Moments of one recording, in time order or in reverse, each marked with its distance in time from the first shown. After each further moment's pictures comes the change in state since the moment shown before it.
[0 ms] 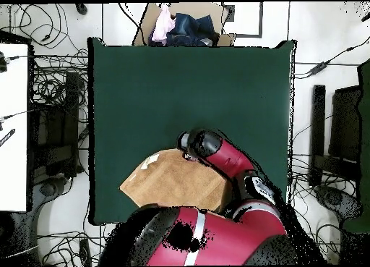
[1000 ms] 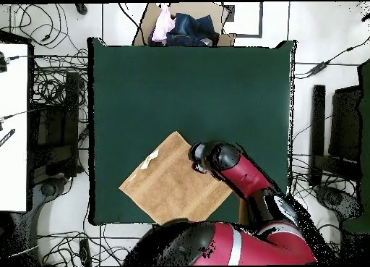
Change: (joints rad) arm -0.094 -0.076 0.000 0.119 0.000 0.000 0.000
